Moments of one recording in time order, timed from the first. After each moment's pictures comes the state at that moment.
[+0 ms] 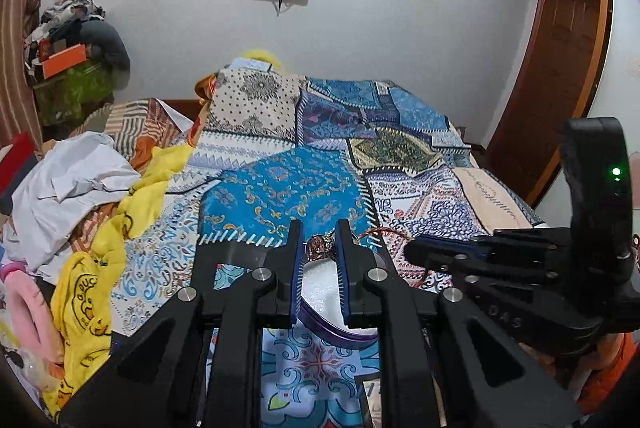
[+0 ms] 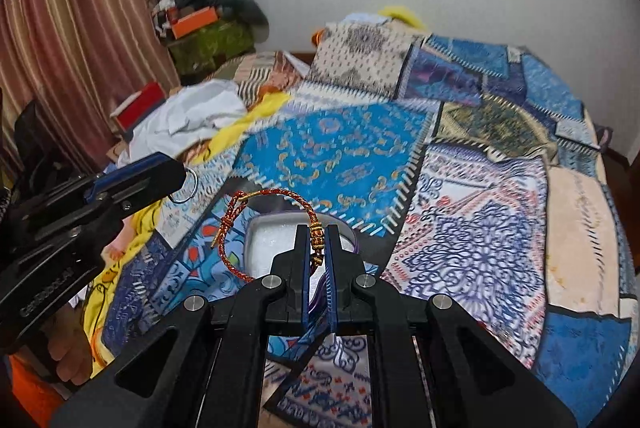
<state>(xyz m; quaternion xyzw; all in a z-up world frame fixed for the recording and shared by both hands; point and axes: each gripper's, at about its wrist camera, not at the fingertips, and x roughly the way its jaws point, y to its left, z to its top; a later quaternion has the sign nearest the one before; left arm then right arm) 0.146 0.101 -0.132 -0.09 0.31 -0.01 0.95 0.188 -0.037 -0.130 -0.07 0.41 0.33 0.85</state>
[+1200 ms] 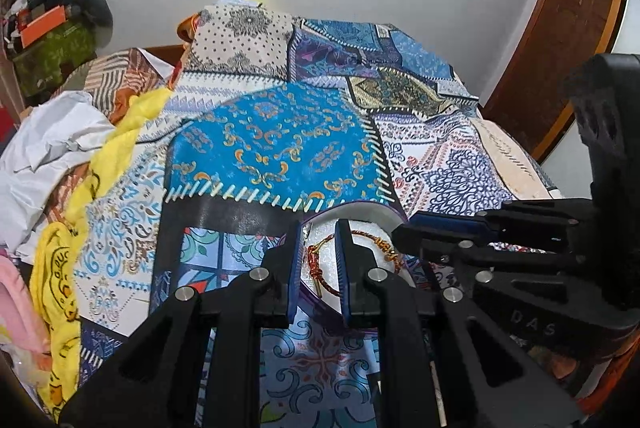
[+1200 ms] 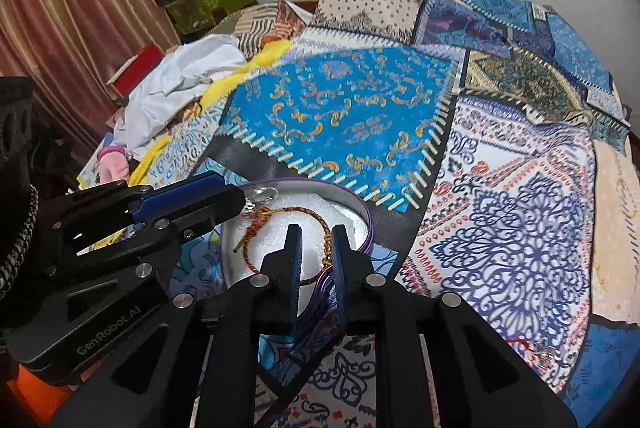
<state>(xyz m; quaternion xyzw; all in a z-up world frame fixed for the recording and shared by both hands) 0.180 0.099 -0.175 -0.10 0.39 -0.03 0.92 0.206 -0.024 -0.155 -0.08 0.47 0.33 0.81</state>
